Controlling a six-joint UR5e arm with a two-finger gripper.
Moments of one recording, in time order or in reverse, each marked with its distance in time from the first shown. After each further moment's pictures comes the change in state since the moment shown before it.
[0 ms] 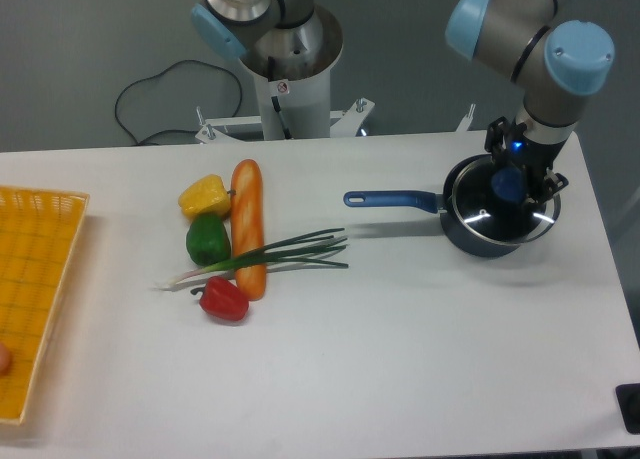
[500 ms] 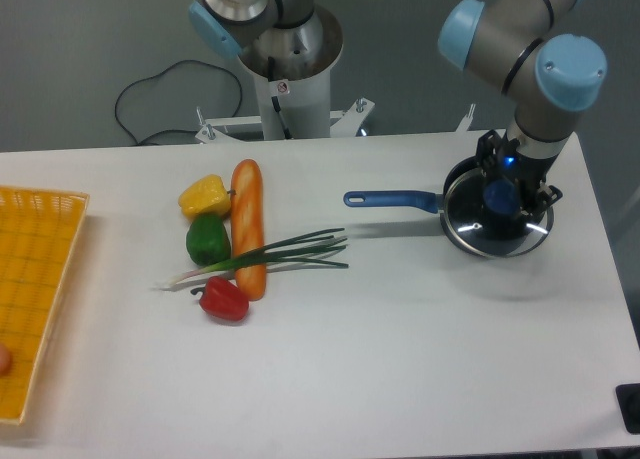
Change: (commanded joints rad) arm -0.074 -0.041 0.080 -0.063 -0.005 -0.192
